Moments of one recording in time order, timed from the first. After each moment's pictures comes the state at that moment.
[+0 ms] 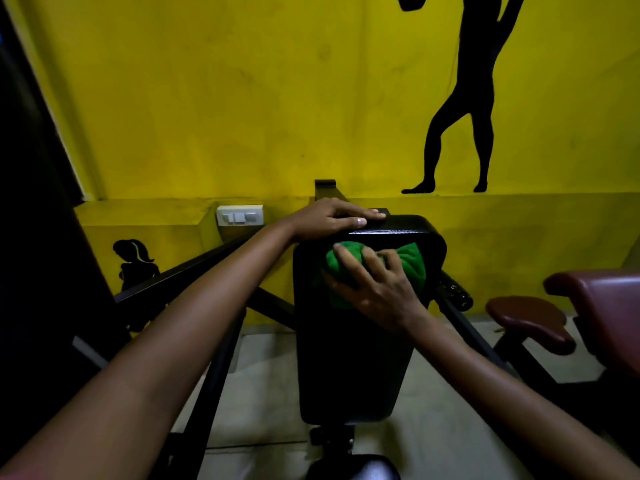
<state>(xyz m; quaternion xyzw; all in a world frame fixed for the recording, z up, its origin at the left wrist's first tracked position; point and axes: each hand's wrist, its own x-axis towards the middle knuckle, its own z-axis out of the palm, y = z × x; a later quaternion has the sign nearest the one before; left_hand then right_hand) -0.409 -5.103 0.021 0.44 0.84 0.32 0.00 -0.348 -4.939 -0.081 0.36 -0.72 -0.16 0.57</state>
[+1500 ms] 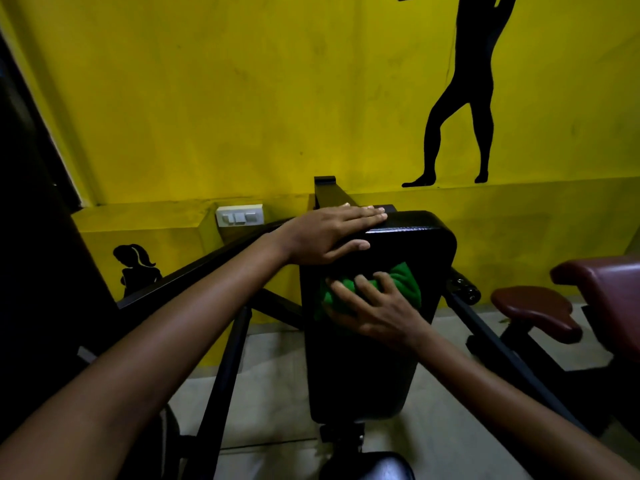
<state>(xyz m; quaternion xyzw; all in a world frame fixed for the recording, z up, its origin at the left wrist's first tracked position) -0.400 -5.119 0.008 0.56 0.80 0.06 -0.21 -0.348 -4.944 -0.117 0.42 -0.70 -0.22 0.53</state>
